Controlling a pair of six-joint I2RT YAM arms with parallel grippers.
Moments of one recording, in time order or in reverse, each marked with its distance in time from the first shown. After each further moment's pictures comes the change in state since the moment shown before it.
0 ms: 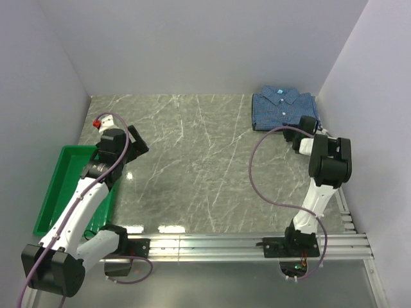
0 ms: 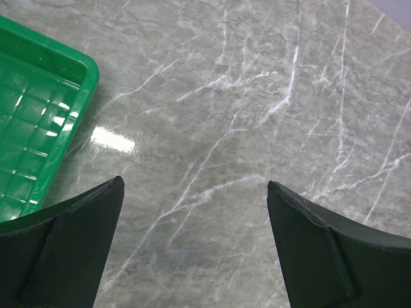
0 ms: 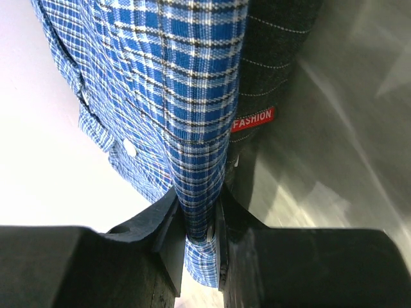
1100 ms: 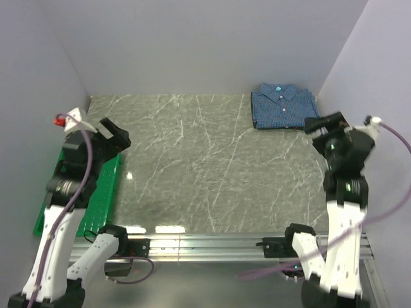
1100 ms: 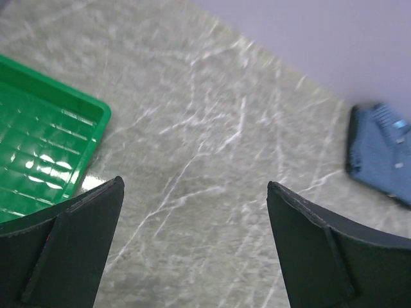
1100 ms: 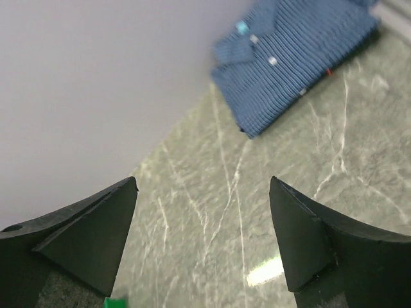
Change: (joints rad) left arm 0.029 -0.167 0.262 -0.264 -0.001 -0.003; right arm -0.022 -1.128 0.056 -0.896 -0.020 -0.665
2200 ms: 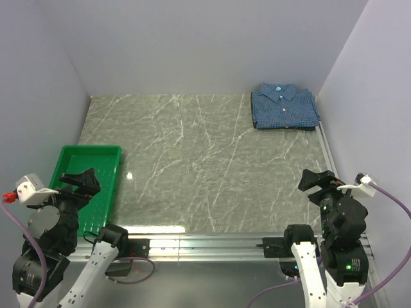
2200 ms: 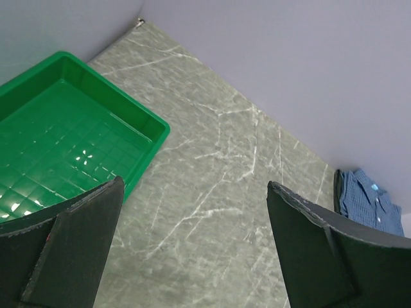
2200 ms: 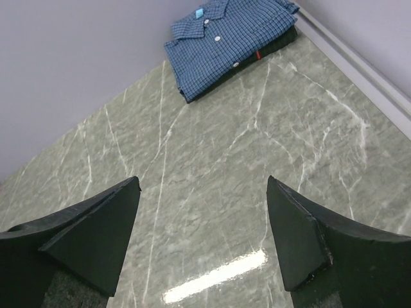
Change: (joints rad) left arm -0.130 -0.587 -0.030 -0.290 -0.334 -0.052; right arm 0.208 -0.686 -0.195 -0.400 0.259 -0.253
